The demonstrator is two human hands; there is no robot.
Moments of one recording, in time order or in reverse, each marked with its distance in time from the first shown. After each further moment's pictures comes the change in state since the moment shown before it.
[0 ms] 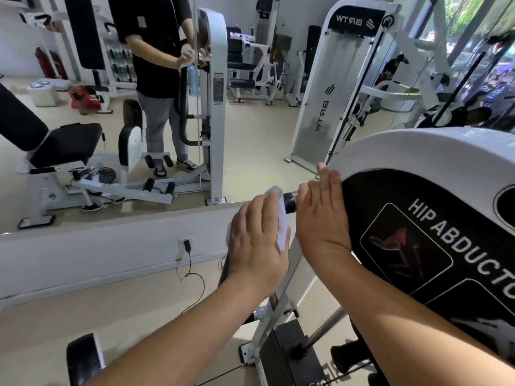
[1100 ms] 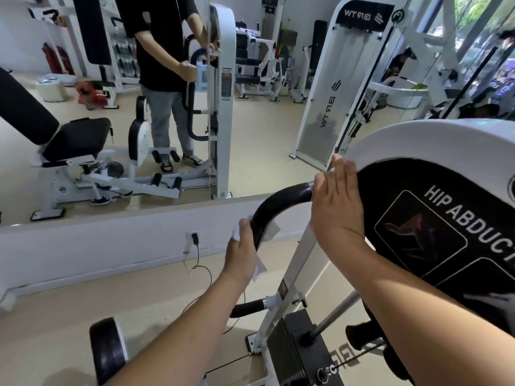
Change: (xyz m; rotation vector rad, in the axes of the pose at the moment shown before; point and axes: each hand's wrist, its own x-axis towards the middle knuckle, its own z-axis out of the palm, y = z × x) left_hand -0.024 -0.048 -0.001 -0.868 -0.213 -0.884; right_hand 0.001 0.001 -0.013 -0.094 -0.177 -0.010
